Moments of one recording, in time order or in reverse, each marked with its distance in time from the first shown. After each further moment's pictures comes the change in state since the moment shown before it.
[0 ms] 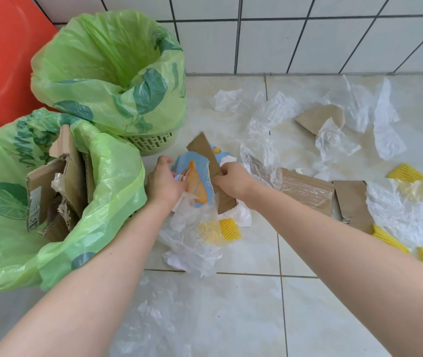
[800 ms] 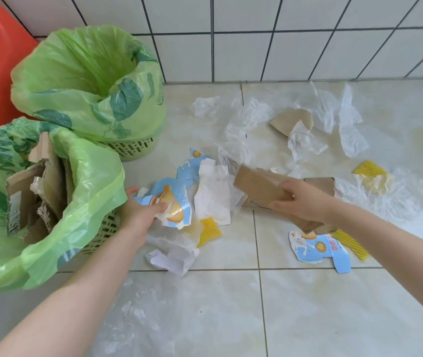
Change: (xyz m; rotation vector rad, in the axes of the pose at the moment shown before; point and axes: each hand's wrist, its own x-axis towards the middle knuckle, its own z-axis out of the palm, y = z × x) left_hand -0.044 -0.035 -0.001 -0.542 -0.021 -0.307; right_hand -0.077 0.098 -0.128 -0.510 -0.007 -0.096
